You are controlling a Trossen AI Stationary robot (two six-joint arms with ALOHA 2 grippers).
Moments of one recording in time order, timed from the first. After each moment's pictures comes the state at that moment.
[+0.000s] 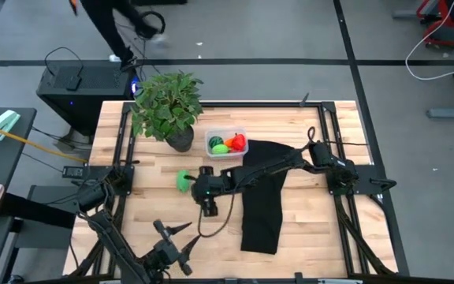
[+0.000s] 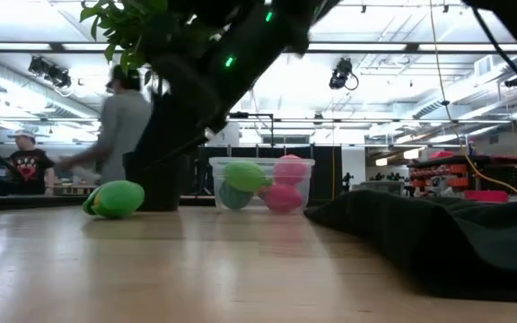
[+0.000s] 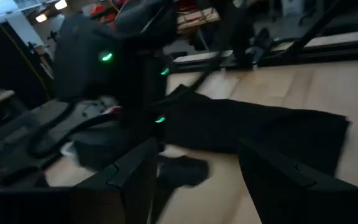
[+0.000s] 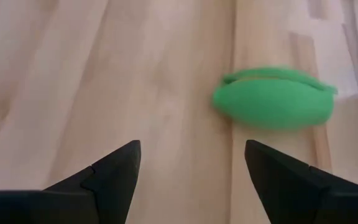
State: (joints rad) left arm -1.00 2.11 1.73 -1.57 -1.39 -1.70; right arm 0.16 2.24 1.73 -0.33 0.12 -0.04
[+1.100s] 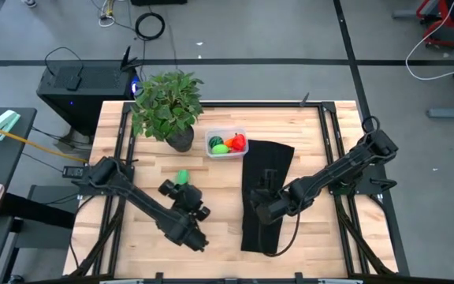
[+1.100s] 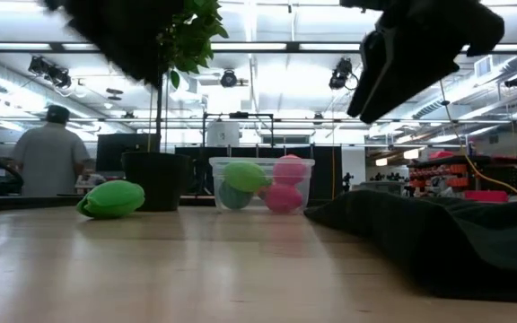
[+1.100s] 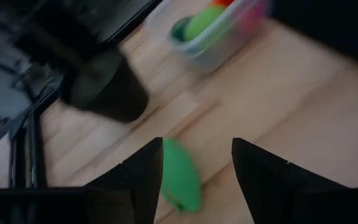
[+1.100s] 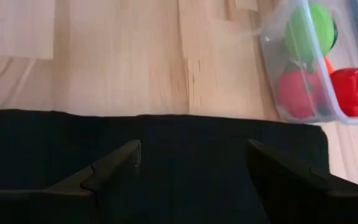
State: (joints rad) left arm -0.61 1.98 1.59 -1.57 -0.87 -1.60; right arm 0.47 1.66 1.15 -0.70 0.57 0.37
